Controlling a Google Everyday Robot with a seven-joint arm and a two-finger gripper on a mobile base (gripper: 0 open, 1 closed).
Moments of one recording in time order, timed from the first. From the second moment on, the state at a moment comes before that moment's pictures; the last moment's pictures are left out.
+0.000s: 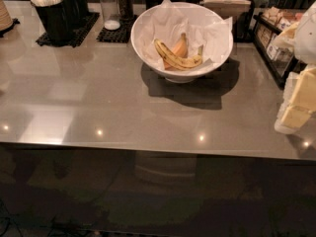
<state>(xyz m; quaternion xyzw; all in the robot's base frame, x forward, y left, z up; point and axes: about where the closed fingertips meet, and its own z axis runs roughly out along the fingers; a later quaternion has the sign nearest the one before) 0.438 -0.217 0.976 -0.60 0.78 -0.03 0.16</state>
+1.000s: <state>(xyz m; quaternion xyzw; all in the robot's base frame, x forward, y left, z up) 0.505 -0.176 0.993 -0.66 0.72 0.01 0.22</state>
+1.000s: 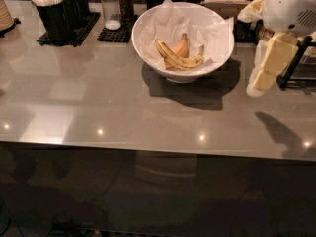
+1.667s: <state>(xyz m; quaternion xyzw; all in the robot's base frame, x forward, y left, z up) 0.594 -0.077 0.996 -0.73 0.62 0.08 0.26</state>
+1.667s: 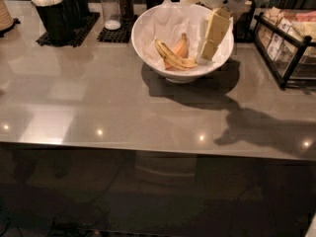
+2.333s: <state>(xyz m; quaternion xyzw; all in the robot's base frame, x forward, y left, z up) 0.612 -0.085 0.995 -0.72 0.63 0.08 0.29</state>
